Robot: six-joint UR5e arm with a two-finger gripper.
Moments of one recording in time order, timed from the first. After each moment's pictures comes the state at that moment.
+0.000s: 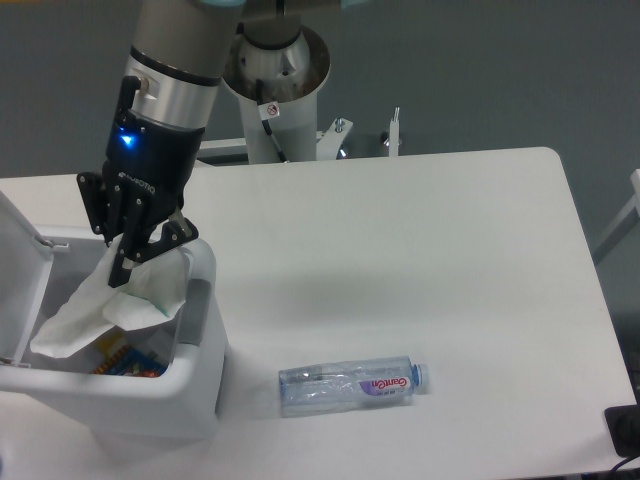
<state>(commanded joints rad) 2.19 -1.73 -1.43 -0.96 1.07 0.69</state>
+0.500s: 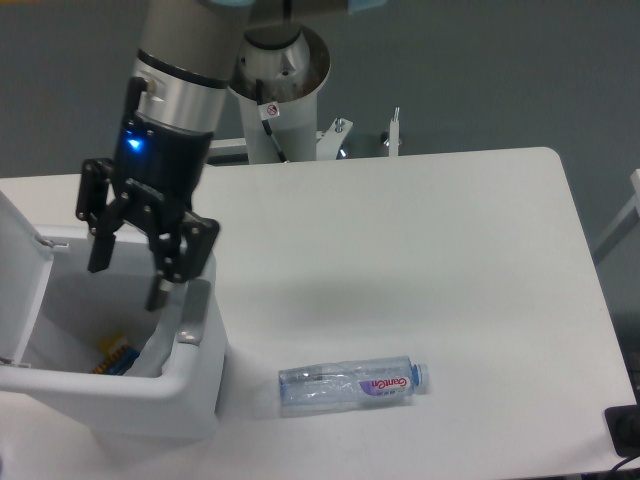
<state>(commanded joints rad) 2.30 -1.81 -1.36 -0.93 1.07 0.71</state>
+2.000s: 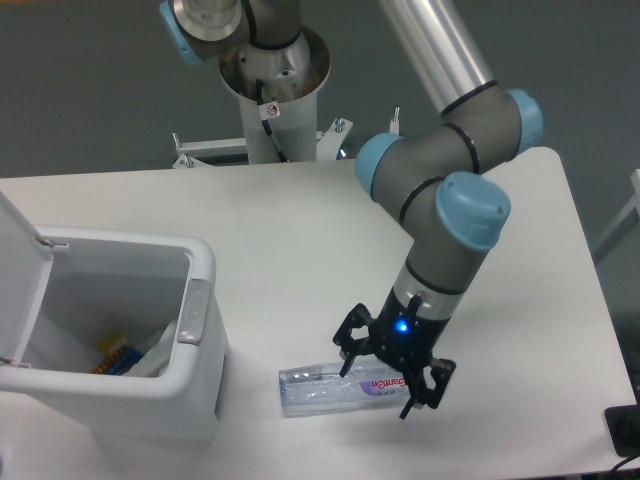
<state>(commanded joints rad) 2.49 -2.15 -1.43 -0.93 1.08 1.16</state>
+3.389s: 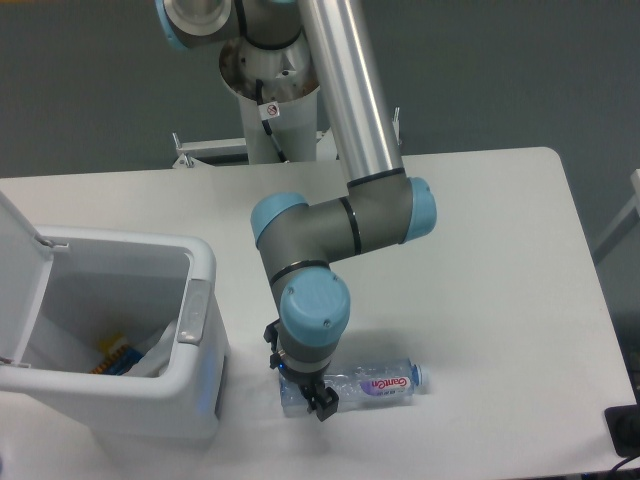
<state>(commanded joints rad) 2.25 -2.27 -1.41 -1.05 1.57 1.27</state>
